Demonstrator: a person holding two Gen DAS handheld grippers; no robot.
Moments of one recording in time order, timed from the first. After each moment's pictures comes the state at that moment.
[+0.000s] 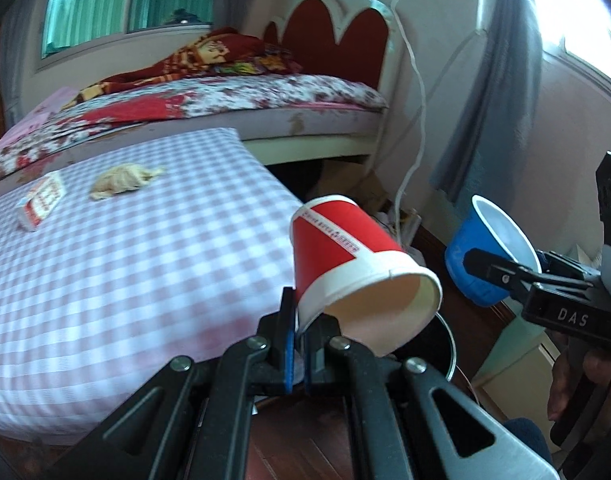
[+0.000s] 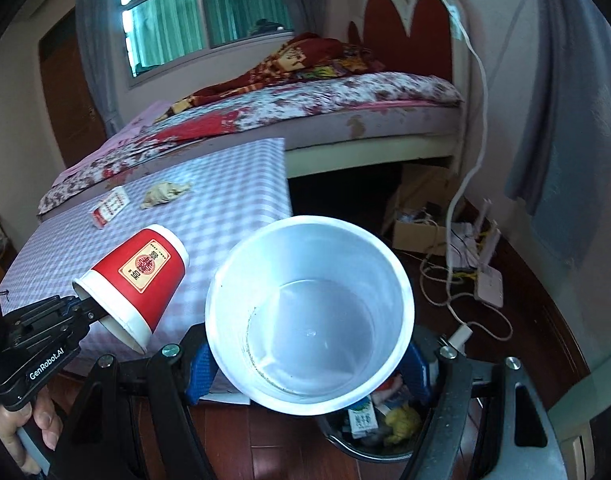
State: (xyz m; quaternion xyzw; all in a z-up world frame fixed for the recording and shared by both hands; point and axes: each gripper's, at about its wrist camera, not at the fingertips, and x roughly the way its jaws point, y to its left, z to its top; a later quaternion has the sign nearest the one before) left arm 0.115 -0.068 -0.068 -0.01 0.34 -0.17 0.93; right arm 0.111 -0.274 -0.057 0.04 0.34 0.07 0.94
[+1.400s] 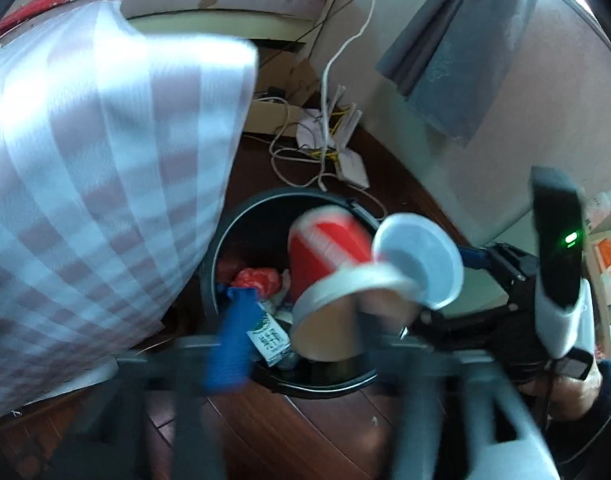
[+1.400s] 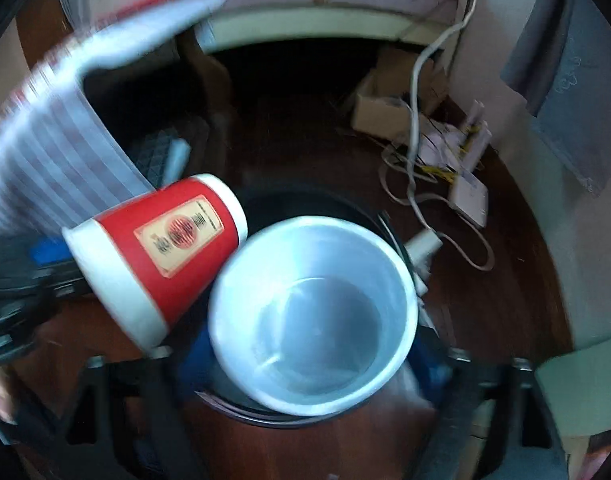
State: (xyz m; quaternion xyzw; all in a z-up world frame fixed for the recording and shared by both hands) left arm 0.156 -0.201 -0.205 -0.03 0.48 -0.26 0.84; right arm 0.147 -0.371 -0.232 -0.05 0.51 0.04 0.86
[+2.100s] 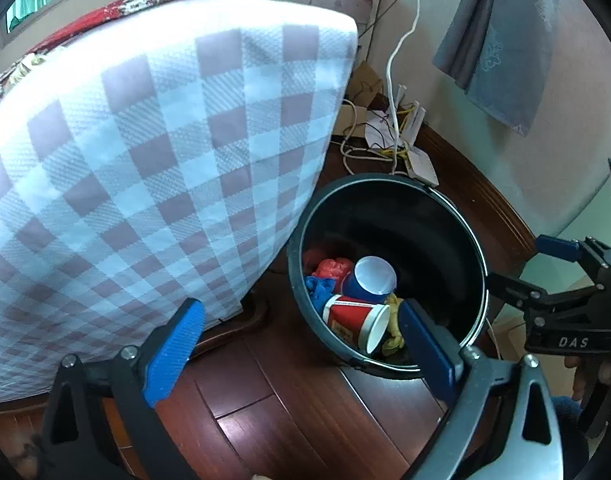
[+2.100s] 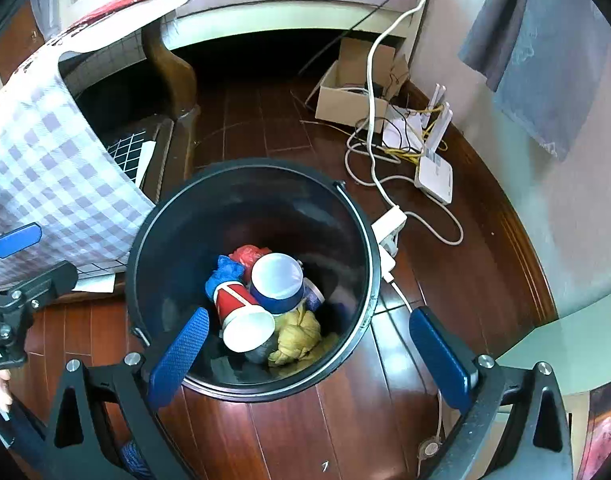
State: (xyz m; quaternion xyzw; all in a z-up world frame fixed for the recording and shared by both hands) left arm 0.132 -0.176 -0.212 0.03 0.46 -0.15 0.87; right arm 0.122 -0.383 -0.224 -0.03 0.50 -0.01 0.86
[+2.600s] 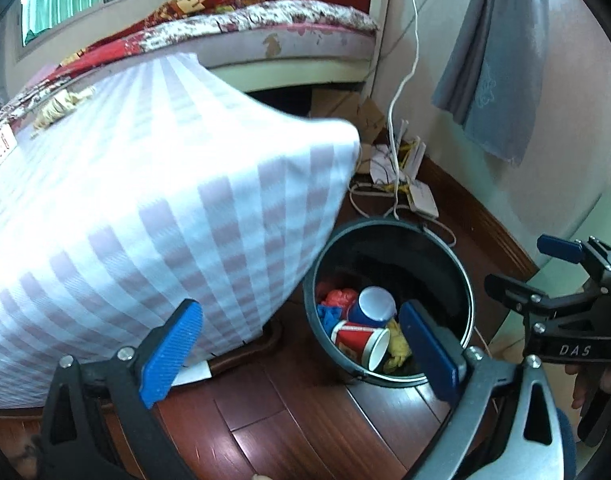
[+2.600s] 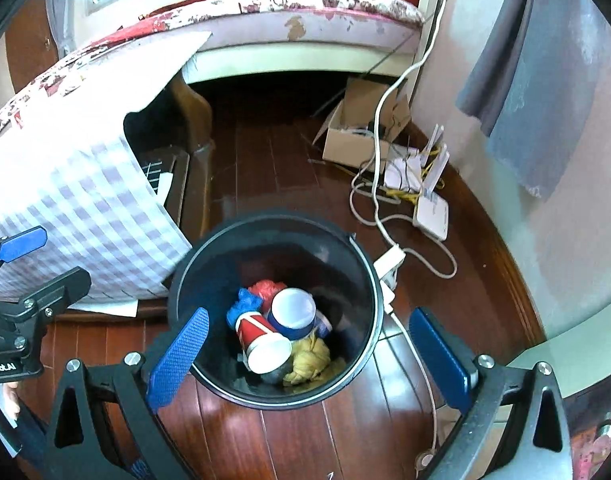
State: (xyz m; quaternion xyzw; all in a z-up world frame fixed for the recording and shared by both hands) left arm 0.120 -0.157 -0.157 0.02 0.41 -0.14 0.90; right arm 0.111 -0.356 -0.170 -0.04 0.45 -0.01 0.89
